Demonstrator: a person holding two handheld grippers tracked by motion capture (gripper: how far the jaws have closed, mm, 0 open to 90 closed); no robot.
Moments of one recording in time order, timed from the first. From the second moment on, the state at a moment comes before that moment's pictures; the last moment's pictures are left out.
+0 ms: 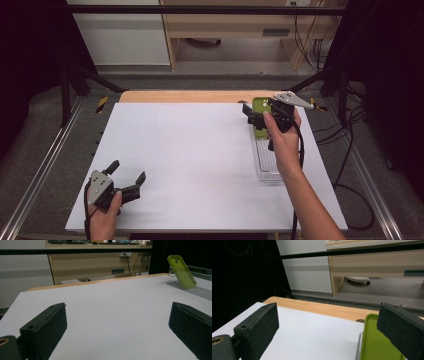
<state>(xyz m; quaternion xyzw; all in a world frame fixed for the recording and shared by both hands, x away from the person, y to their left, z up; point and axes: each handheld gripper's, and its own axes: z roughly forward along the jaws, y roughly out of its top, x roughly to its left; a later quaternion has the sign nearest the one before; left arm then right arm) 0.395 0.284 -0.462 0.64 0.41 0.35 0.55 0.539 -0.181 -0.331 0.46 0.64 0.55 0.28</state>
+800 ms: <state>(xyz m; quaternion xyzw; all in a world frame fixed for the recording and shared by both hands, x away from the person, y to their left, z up) 0.395 0.285 -0.462 0.64 0.41 0.36 0.54 0.517 -0.206 -0.329 0.46 0.63 0.55 0.30</state>
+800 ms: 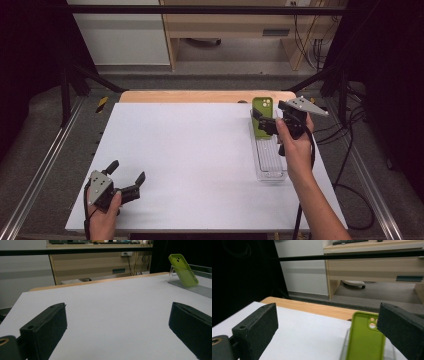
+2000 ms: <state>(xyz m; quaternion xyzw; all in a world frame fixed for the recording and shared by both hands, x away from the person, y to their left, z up) 0.374 0.298 -0.453 0.64 0.40 0.37 0.54 0.481 -0.254 -0.336 0.46 0.63 0.53 0.33</state>
